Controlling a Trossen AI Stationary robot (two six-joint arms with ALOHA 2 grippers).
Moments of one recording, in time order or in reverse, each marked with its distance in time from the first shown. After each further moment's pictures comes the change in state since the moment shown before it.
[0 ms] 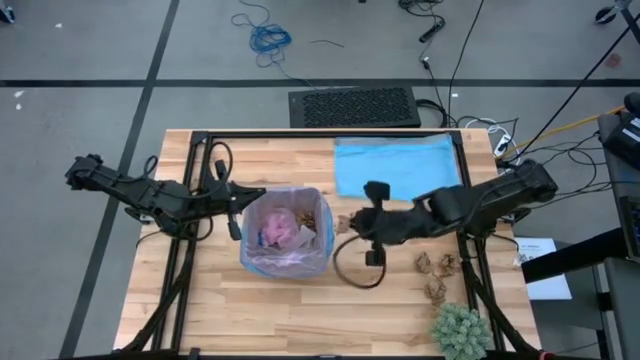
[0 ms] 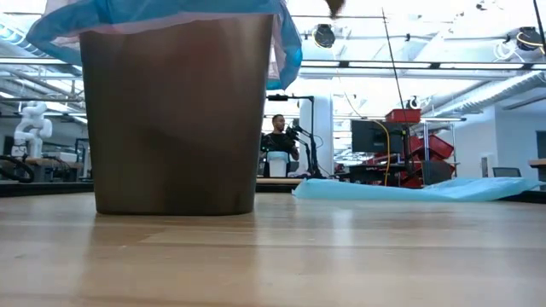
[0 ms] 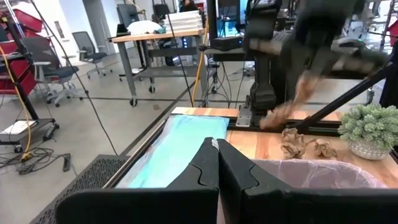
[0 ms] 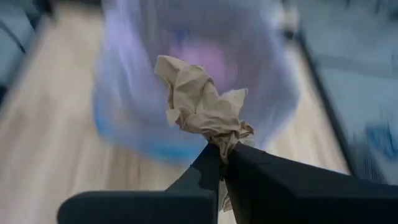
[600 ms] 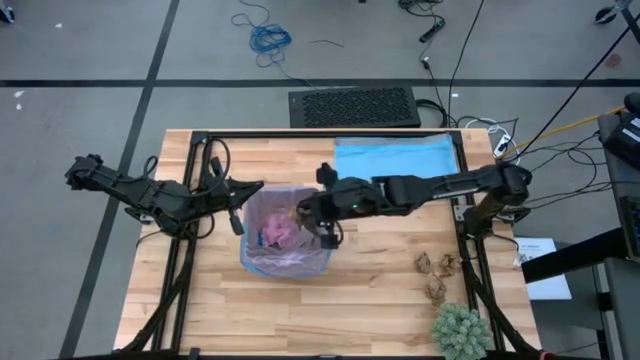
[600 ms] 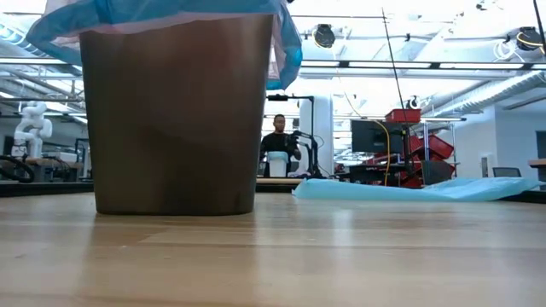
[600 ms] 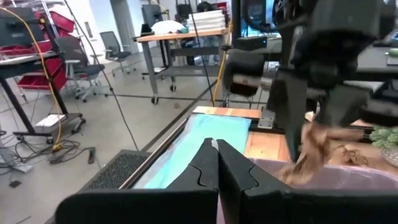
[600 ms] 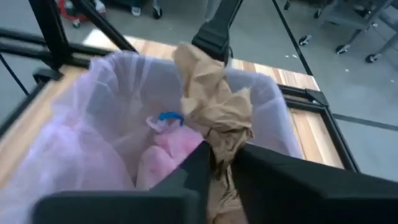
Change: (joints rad) left arm 0.000 0.000 0.000 -0.001 -0.103 0.001; right arm -0.215 0.232 0.033 0.430 -0.287 -0.234
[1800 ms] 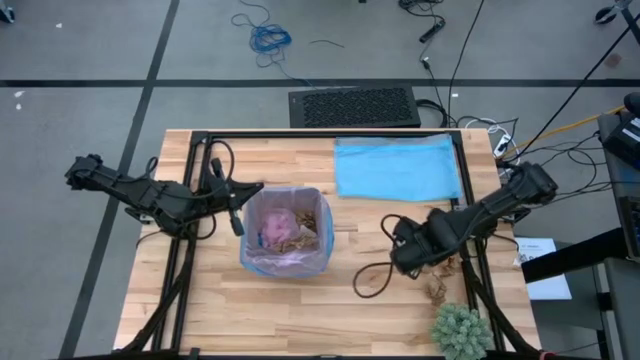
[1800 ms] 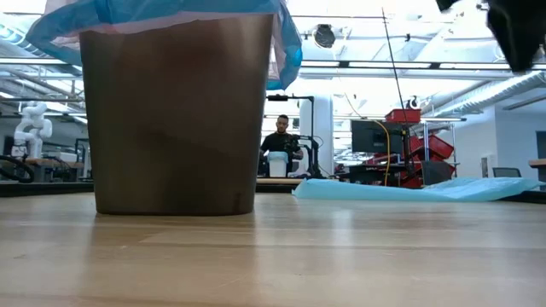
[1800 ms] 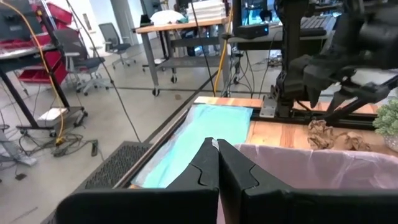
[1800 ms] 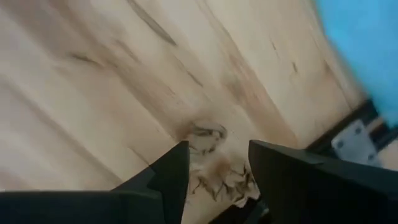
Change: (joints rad) left arm 0.000 0.000 0.000 -0.058 0.002 -0.027; right arm 0.361 -0.234 -0.294 -1.141 -0.041 1.320
